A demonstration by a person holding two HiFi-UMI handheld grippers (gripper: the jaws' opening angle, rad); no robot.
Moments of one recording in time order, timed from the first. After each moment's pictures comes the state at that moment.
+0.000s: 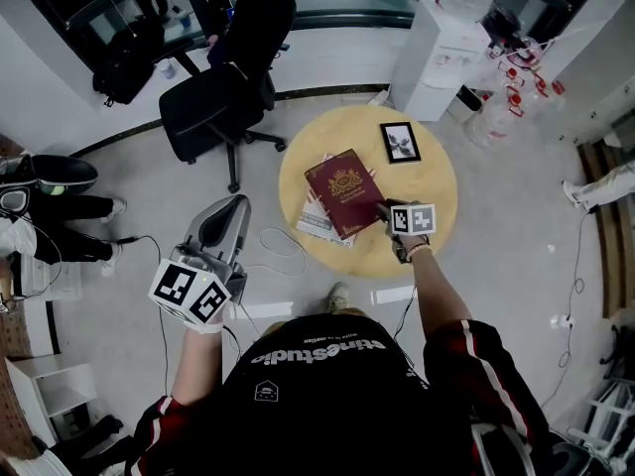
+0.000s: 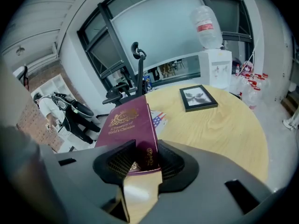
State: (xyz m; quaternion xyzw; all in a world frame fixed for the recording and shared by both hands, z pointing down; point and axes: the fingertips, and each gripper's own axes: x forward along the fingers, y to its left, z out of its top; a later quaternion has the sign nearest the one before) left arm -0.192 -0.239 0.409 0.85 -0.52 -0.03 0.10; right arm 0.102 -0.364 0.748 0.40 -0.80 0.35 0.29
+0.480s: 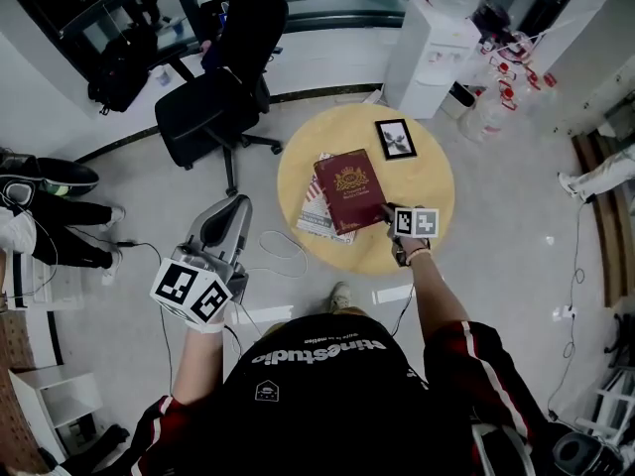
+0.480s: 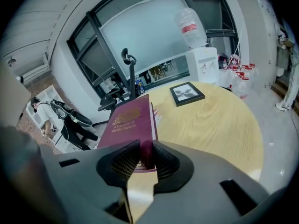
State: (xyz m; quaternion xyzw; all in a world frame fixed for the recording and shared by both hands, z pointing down) left arm -0.190 -0.230 0.409 0.86 -0.51 -0.03 0.10; right arm 0.119 -0.342 0.748 0.45 -0.77 0.38 0.25
